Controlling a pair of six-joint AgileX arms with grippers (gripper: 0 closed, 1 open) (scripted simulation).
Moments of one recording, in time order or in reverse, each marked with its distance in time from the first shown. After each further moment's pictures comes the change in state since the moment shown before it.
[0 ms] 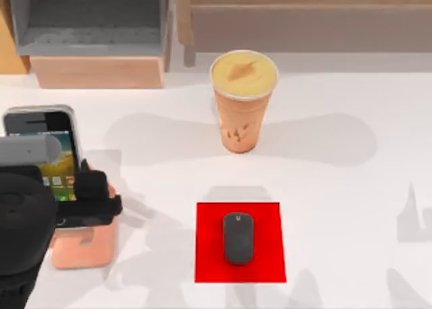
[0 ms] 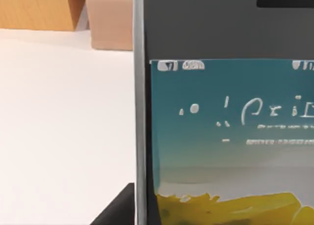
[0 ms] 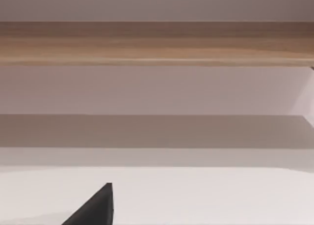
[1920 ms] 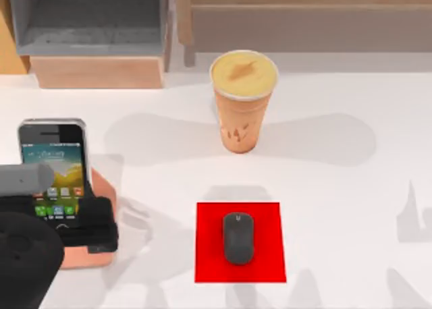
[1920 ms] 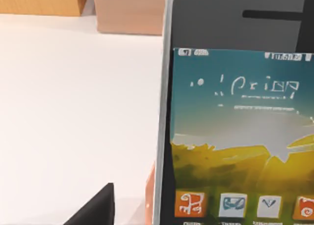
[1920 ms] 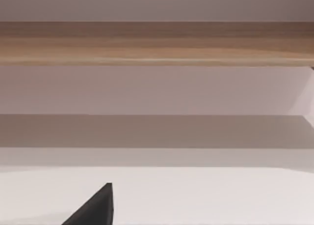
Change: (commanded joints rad) left arm -0.168 -0.112 -0.001 -0.208 -0.136 -0.140; right arm 0.000 0.000 0.000 0.000 0.000 0.000
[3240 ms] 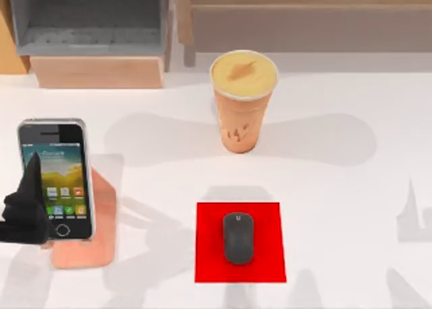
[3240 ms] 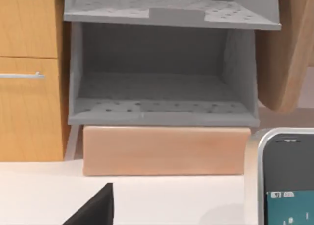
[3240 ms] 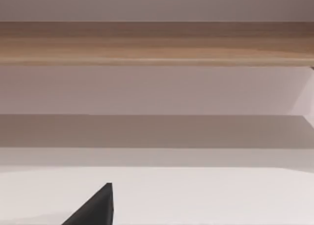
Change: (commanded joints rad) left arm 0.649 -0.544 -0.293 0.379 0.693 0.471; right arm 0.000 0.000 0.000 0.000 0.000 0.000
